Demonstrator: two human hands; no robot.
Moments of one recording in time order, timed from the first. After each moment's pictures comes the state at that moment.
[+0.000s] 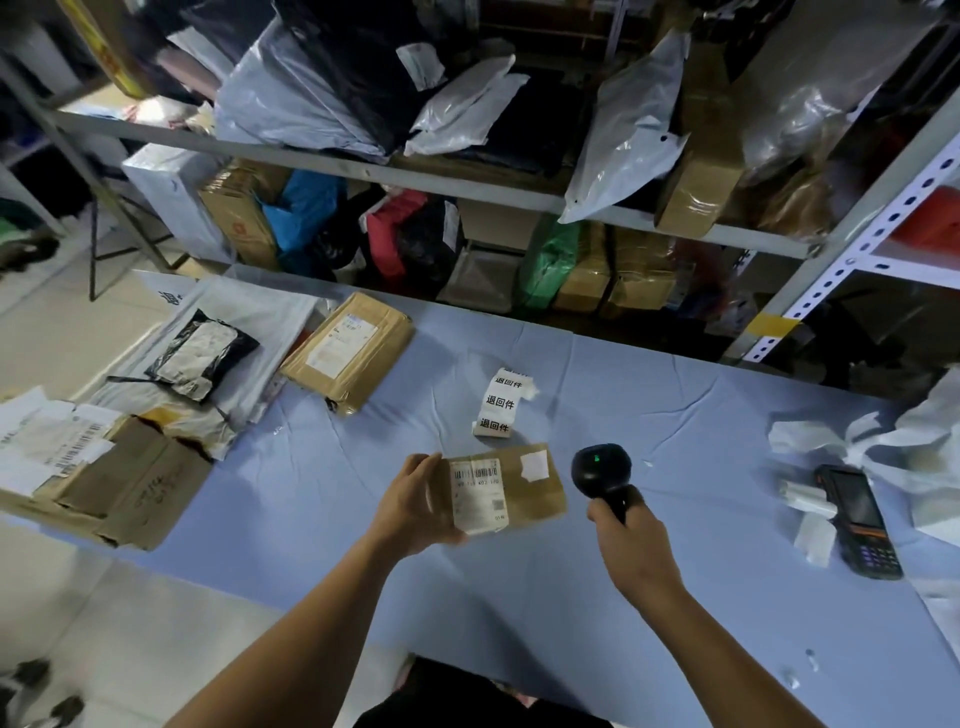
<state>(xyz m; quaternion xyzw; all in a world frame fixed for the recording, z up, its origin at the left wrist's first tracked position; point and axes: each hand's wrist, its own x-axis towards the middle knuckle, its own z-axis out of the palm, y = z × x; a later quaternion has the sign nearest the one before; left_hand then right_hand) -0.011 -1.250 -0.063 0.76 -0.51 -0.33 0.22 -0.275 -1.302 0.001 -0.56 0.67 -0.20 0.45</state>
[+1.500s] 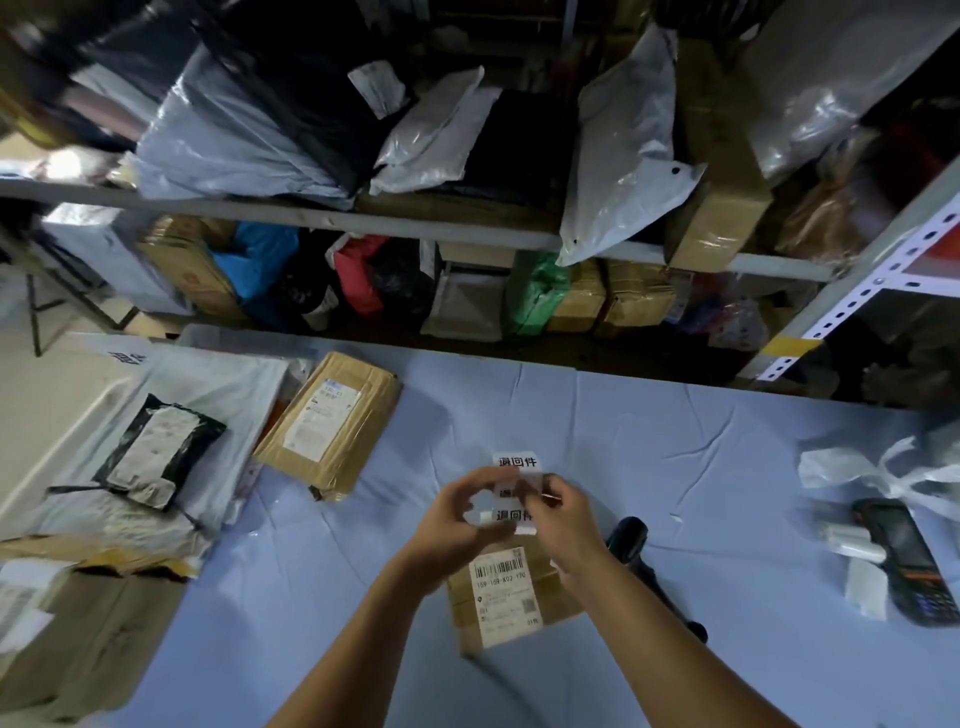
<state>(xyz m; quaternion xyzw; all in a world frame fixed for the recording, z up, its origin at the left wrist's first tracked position) 0.007 -1.356 -0.016 0.58 -0.46 -0.54 0.40 -0.141 -1.398 -0.012 -0.43 0.60 -0.27 0.61</state>
